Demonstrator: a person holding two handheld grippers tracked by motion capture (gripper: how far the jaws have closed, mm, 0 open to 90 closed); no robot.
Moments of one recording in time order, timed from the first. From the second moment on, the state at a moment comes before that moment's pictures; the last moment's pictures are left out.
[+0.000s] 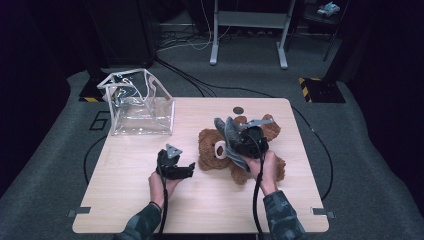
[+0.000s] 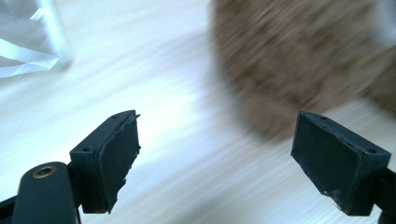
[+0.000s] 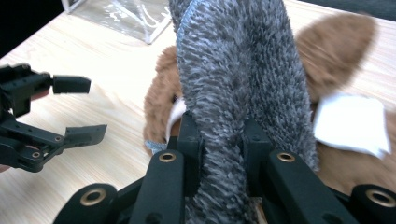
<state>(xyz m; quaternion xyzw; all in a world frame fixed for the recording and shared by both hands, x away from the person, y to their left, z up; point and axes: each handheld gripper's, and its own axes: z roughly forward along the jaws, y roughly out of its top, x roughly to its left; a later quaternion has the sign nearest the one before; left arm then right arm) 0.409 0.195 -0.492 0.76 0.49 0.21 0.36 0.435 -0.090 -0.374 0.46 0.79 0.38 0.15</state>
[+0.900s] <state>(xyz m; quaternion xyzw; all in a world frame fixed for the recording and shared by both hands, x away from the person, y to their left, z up) 0.399 0.258 -0.530 0.77 0.49 0.22 0.34 0.479 -0.055 -0.378 0.48 0.78 0.35 0.17</state>
